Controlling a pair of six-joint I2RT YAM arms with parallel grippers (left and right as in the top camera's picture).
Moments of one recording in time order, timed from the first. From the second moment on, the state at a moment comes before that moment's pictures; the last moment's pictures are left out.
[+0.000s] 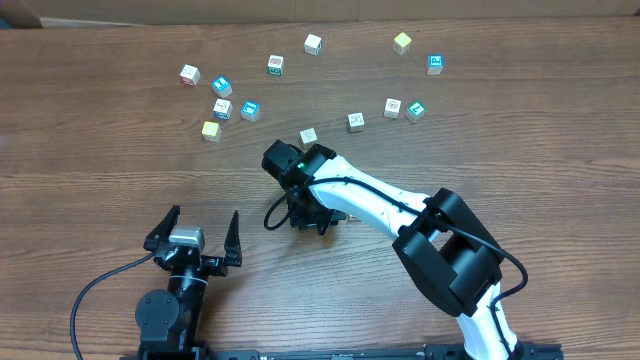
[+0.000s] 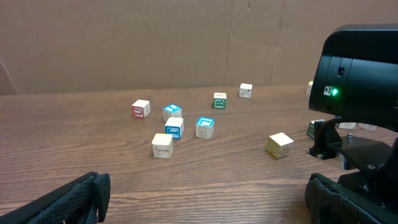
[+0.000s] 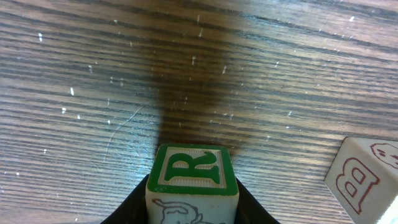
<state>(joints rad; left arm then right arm) -0.01 0.02 0.01 -0.07 0.10 -0.02 0.83 2.14 1.58 -1.01 0.00 0.70</state>
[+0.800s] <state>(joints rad) -0.01 0.02 0.01 -0.07 0.10 -0.02 0.82 2.14 1.58 -1.01 0.00 0.70</state>
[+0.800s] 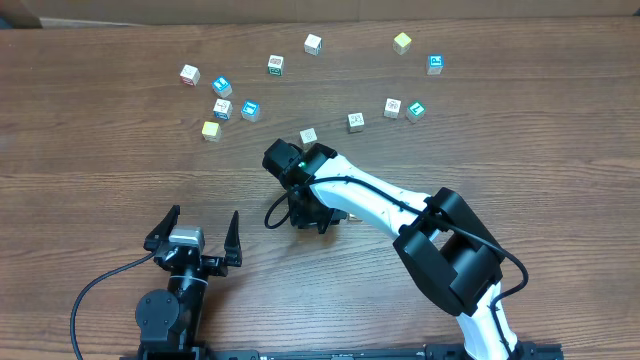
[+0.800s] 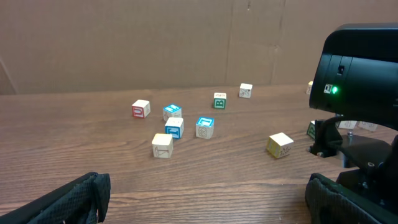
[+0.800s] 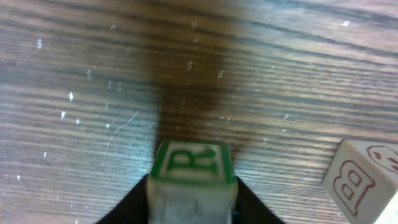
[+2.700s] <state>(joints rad) -0.01 0.02 0.01 -0.07 0.10 -0.02 0.76 2.14 1.58 -1.01 0.00 0.70</state>
